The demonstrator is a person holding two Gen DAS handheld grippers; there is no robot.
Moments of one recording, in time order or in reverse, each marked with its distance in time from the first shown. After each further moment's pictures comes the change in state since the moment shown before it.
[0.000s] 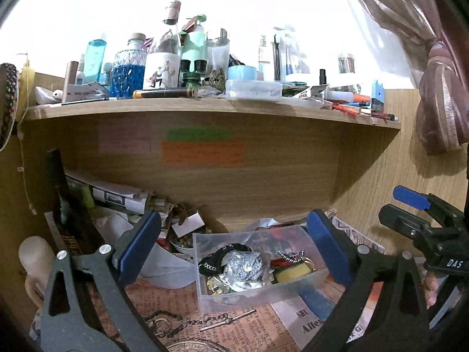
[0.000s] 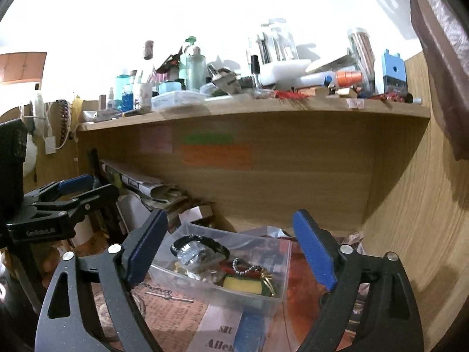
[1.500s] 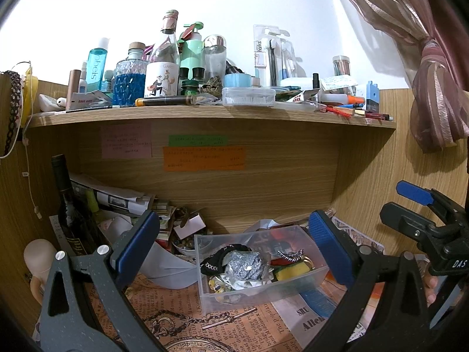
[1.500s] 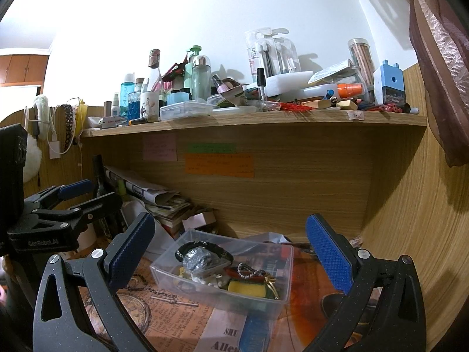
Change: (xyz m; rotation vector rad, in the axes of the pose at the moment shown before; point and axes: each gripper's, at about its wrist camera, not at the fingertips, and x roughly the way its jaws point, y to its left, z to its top) left arm -0.012 -0.006 -0.002 0.018 -0.020 0.008; right arm -0.013 0.012 0.001 0.004 -0.036 -0.015
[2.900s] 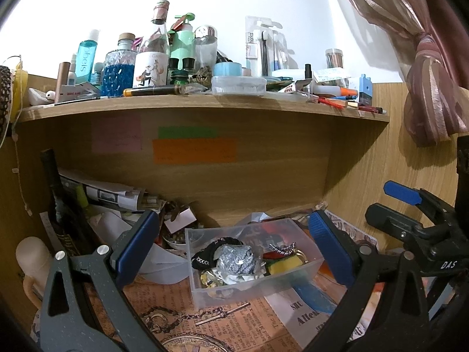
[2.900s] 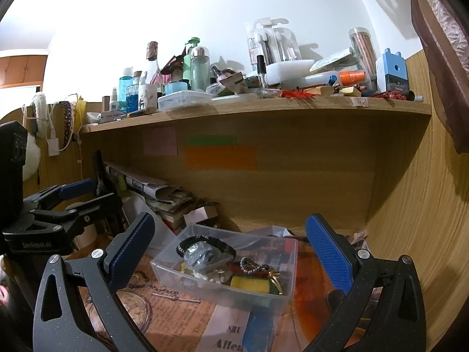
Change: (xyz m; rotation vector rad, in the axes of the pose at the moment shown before) left arm 0.008 0.003 -0.005 0.004 0.039 -0.066; right arm 0.010 -0.002 -0.006 0.017 0.033 0.015
